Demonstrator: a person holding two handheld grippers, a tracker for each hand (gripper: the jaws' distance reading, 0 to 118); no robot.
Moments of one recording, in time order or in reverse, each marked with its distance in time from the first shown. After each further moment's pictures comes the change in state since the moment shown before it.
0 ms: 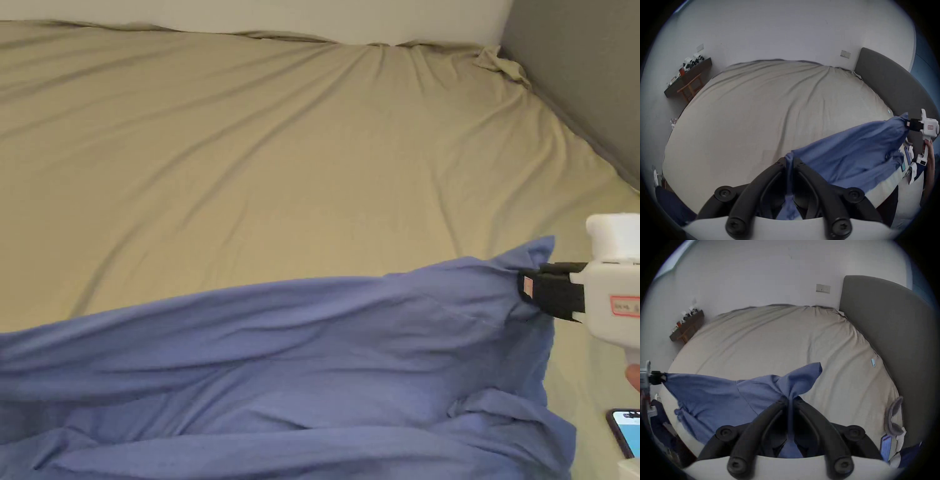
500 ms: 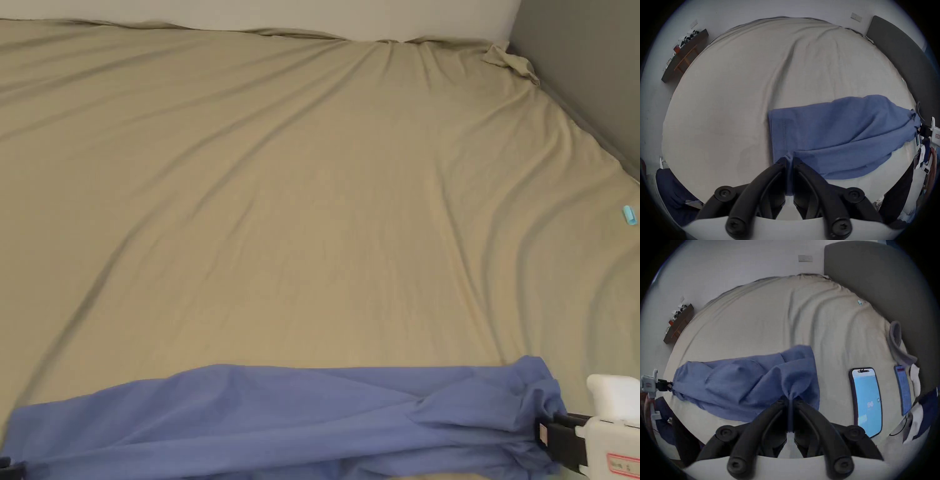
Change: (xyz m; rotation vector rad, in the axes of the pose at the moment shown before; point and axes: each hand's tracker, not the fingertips) left arm -0.003 -0.088 -0.068 -0.333 0.060 -0.017; right arm 0.029 -0.140 -0.035 -0.254 -0.057 -0.129
